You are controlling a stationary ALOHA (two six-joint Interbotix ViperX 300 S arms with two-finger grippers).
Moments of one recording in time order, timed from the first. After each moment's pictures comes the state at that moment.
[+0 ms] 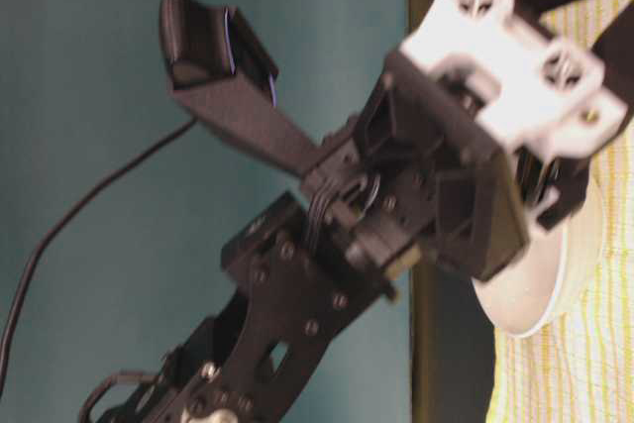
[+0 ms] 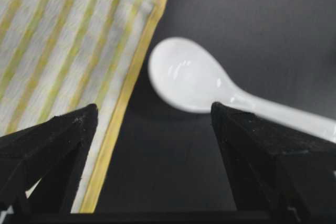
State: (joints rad) left arm -0.17 0.37 0.26 0.04 0.10 -0.58; right arm 0.07 -0.99 1.19 0.01 -0.15 0.01
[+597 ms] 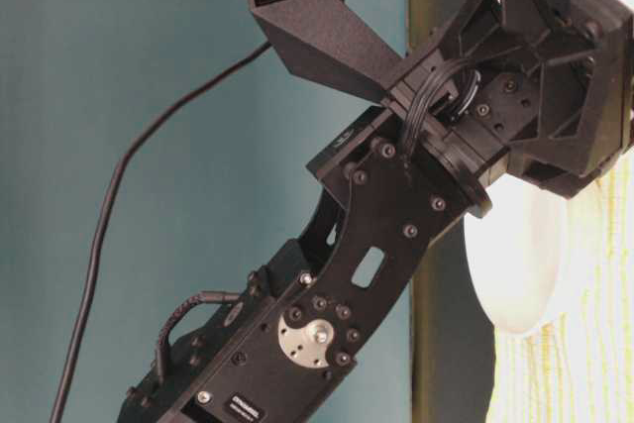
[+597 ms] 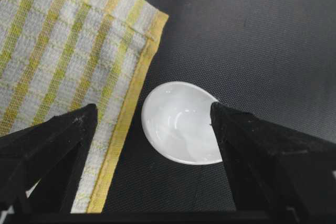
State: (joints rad) left arm -0.16 0.50 0.15 0.04 0.07 -0.58; right arm 0.07 -0.99 1.20 0.01 -0.15 0.01
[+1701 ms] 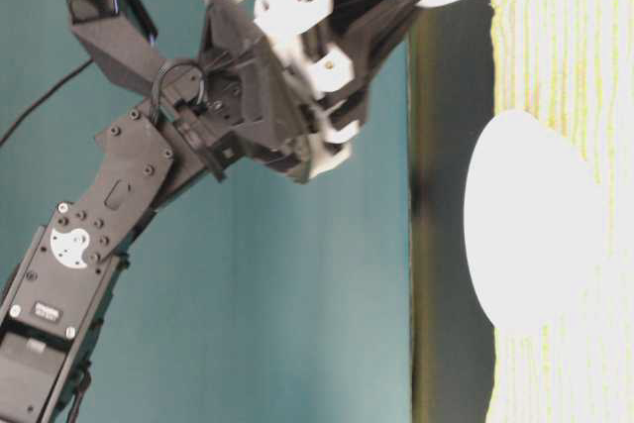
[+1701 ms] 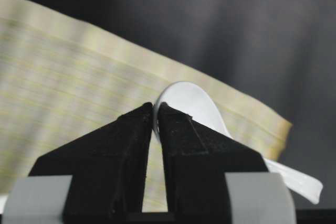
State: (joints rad) left arm 0.09 0.37 -0.02 0.04 0.46 -0.40; right arm 0.07 -0.99 1.21 0.01 -0.15 0.01
